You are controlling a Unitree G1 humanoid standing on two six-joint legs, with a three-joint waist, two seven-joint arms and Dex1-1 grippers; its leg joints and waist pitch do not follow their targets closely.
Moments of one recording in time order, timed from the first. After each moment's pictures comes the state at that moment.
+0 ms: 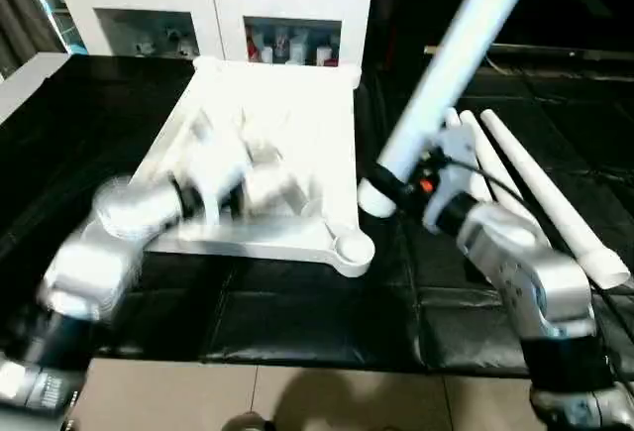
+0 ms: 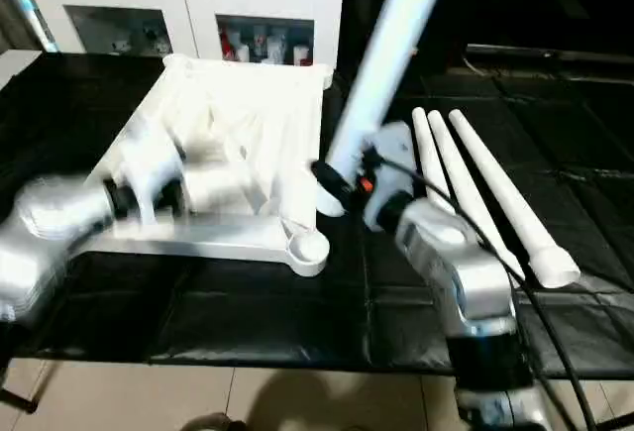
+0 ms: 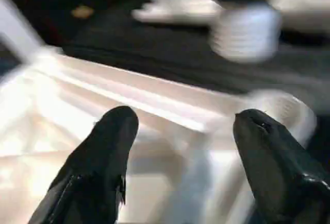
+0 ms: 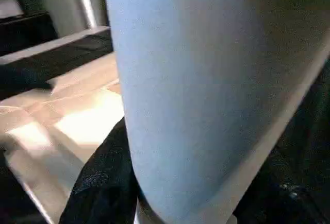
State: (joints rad) left arm -0.42 0.61 -0.24 0.02 -0.23 0.25 -0.82; right arm -0.37 -0.23 0.03 -0.05 0.35 0.52 0.43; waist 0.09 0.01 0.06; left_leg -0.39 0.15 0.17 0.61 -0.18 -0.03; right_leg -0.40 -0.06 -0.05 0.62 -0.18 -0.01
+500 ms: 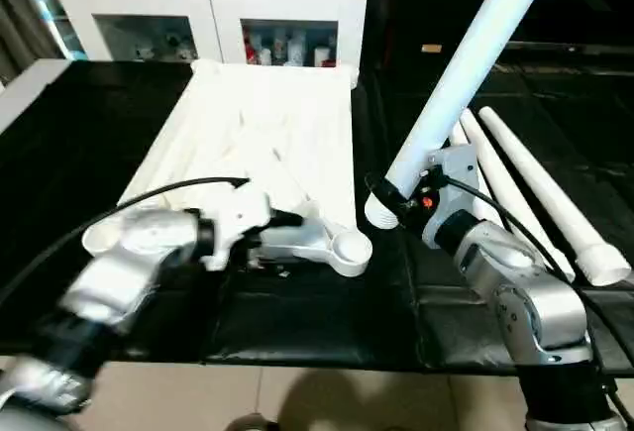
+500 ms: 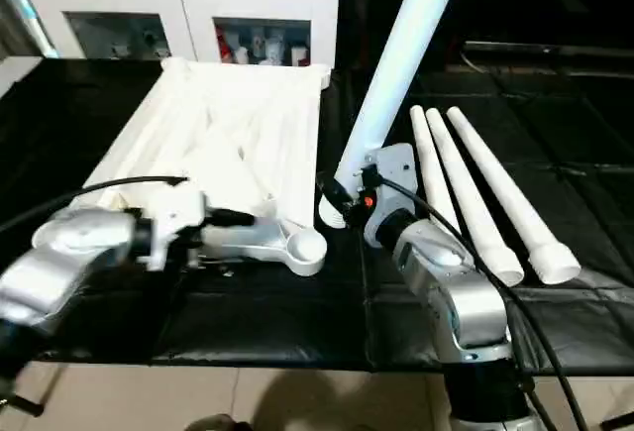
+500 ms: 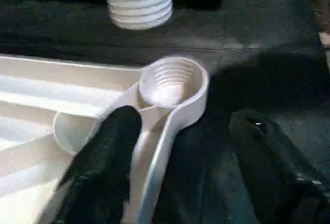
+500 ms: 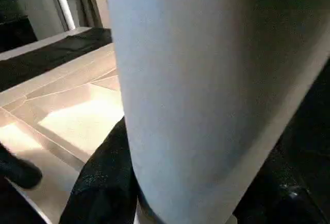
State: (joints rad) left arm -0.50 0.54 -0.36 0.29 -0.19 0.11 -1.09; right arm -0.30 -0.20 0.04 -0.11 0.30 0.51 0.36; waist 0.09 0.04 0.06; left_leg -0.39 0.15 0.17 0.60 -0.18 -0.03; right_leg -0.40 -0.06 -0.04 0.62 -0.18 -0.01
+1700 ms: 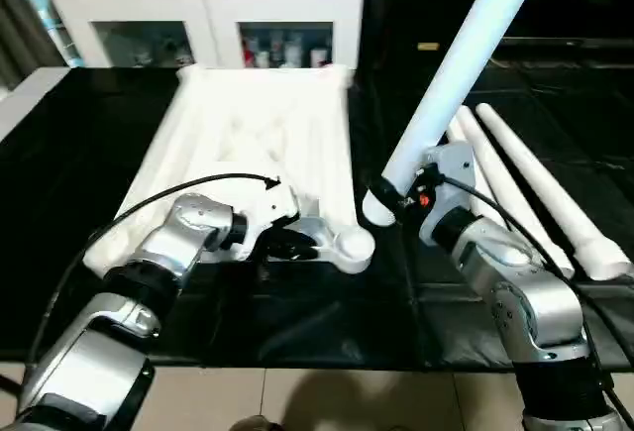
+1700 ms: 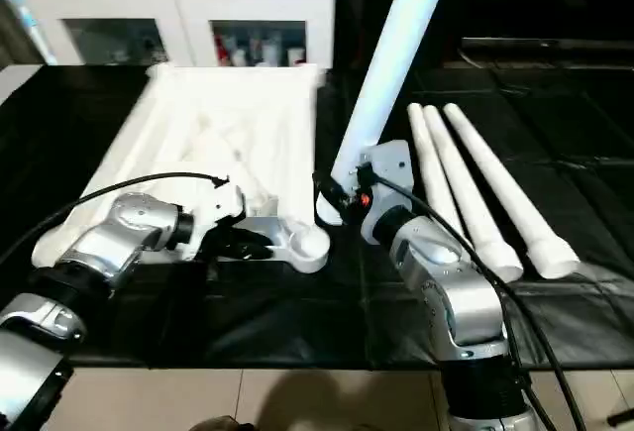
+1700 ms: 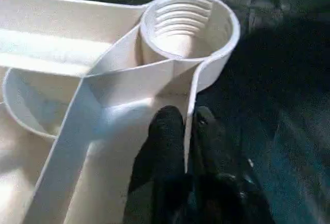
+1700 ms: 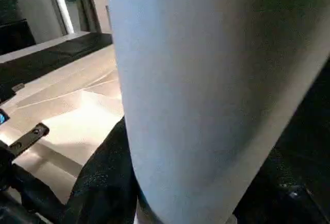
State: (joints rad) left arm -0.72 0.37 -0.37 0.79 -0.07 0.07 -1.18; right arm -0.31 -0.20 0.05 -0.10 0.29 0.50 0.38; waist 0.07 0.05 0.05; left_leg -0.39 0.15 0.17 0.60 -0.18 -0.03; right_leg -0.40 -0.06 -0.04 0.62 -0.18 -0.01
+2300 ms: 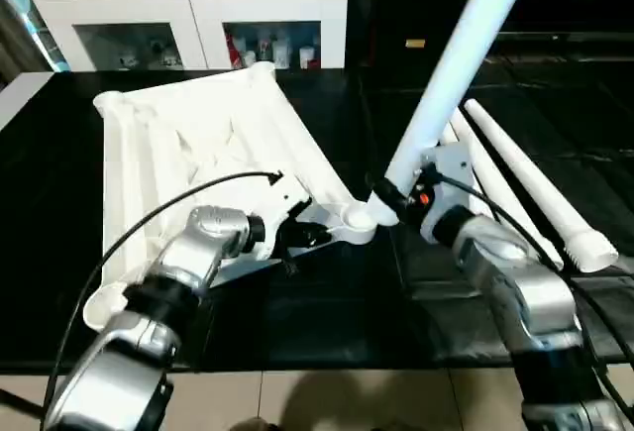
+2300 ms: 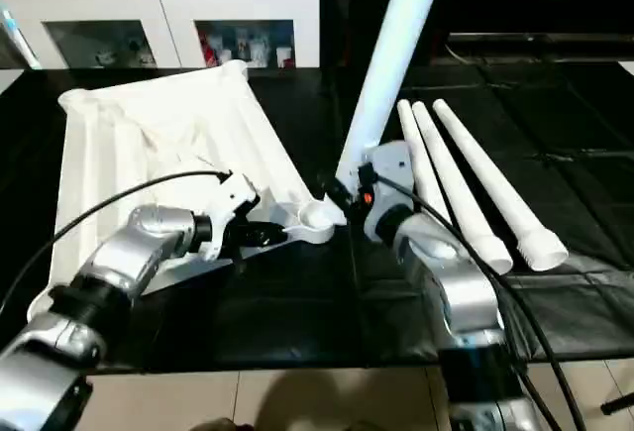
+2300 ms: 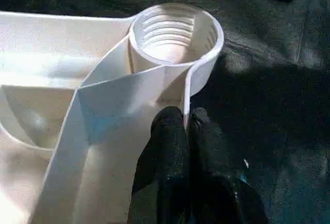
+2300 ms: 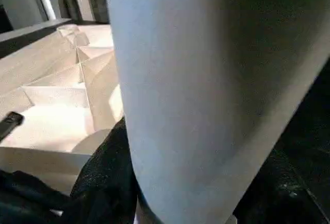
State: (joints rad) left arm -0.61 0.29 -0.29 0.59 -0.06 0.24 -0.95; right arm -0.38 -0.21 0.05 0.08 0.24 0.42 0.40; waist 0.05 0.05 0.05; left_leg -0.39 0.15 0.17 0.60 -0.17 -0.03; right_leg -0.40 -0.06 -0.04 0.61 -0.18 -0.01
